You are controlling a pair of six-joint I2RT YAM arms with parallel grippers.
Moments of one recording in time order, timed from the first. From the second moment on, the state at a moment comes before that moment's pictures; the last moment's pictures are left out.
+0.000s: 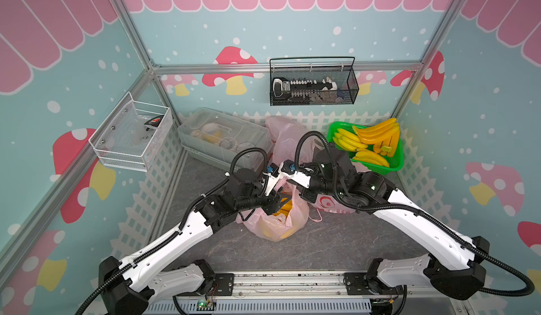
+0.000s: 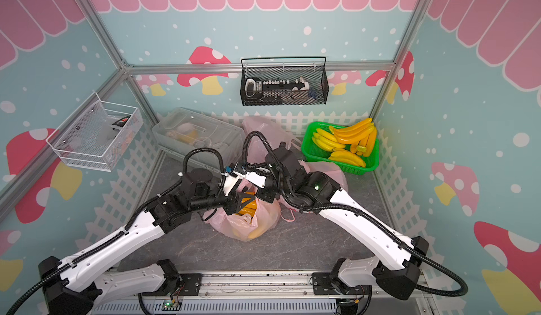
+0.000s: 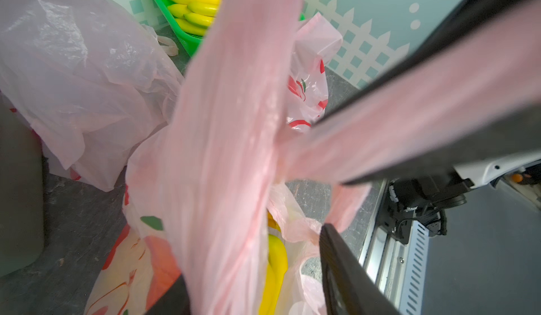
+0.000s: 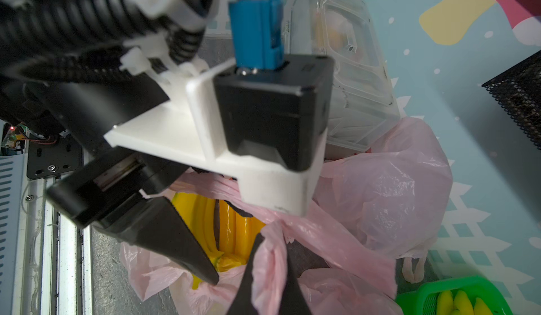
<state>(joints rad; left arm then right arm) -0.75 1.09 0.99 -0.36 0.30 -0.09 0.90 1.30 1.50 -0.77 -0.07 -0.45</state>
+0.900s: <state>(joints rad) -0.75 1.20 1.01 -0.25 0.37 0.00 0.91 1.30 1.50 -0.79 -0.11 -0.45</state>
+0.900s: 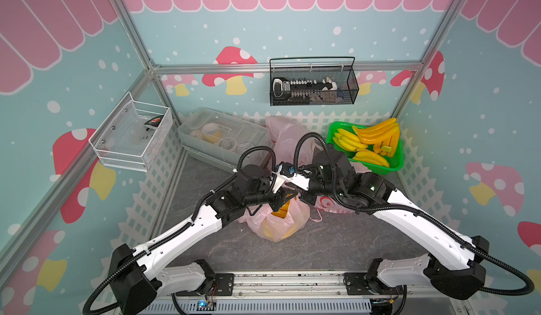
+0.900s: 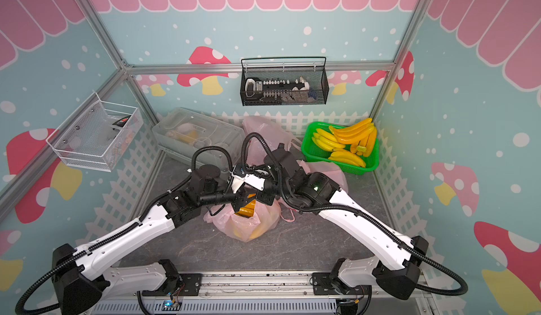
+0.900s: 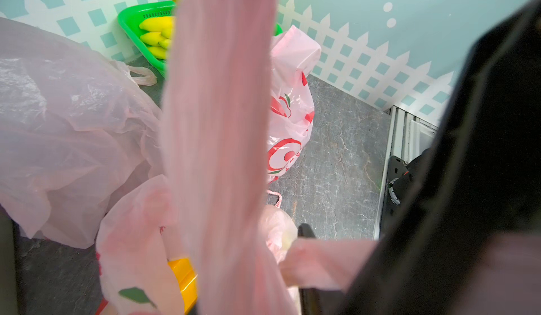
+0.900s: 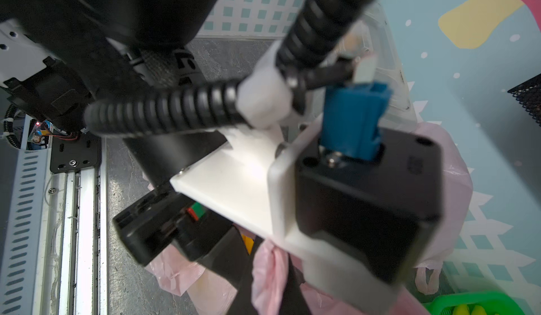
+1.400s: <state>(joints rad) -0.75 1.19 0.99 -0.20 0.36 0.00 0.83 1.11 1.42 -0.73 -0.11 -0.34</state>
